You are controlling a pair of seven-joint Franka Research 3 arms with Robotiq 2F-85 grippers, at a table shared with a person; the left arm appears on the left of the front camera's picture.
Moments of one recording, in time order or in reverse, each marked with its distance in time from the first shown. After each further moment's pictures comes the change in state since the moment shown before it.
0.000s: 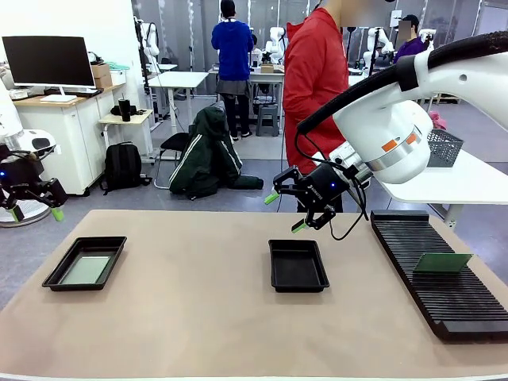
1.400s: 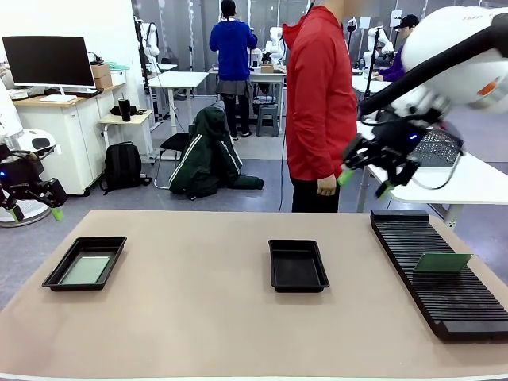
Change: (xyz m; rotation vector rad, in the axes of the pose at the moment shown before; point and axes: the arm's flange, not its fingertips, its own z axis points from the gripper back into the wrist) left arm 0.000 0.000 0.000 0.000 0.000 0.000; right arm -0.023 0.007 0.173 -0.411 -0.022 0.277
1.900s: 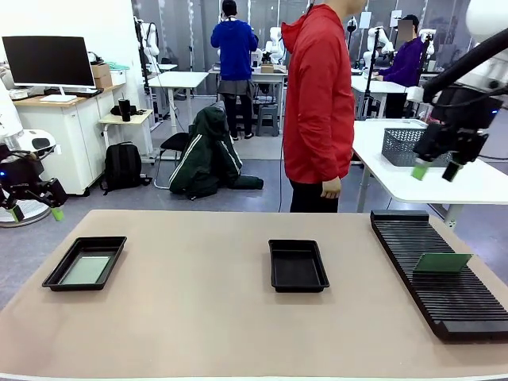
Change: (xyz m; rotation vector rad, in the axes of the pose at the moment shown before) left arm 0.000 0.000 0.000 0.000 0.000 0.000; right arm -0.013 -0.076 0.077 -0.145 0.117 0.336
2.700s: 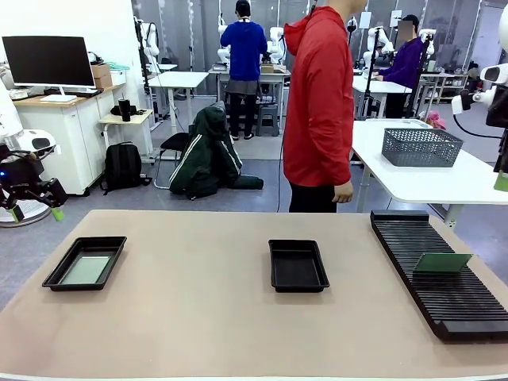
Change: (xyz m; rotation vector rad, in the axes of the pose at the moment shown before) left arm 0.000 0.000 0.000 0.000 0.000 0.000; right arm -0.043 -0.064 0.022 -0.190 0.156 0.594
